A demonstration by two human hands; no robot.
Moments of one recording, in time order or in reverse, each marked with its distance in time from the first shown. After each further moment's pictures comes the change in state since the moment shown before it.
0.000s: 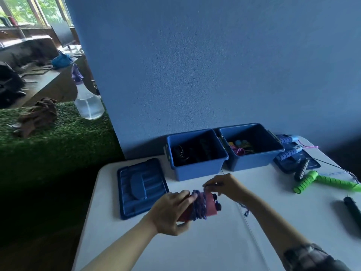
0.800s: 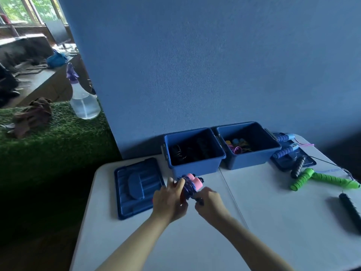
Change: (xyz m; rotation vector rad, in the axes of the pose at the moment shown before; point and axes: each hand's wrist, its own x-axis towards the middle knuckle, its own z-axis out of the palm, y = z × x) left_hand 0.031 0.010 0.008 0.132 -0.147 -0.745; right_hand -0.016 -0.009 0.077 -0.367 0.177 0.087
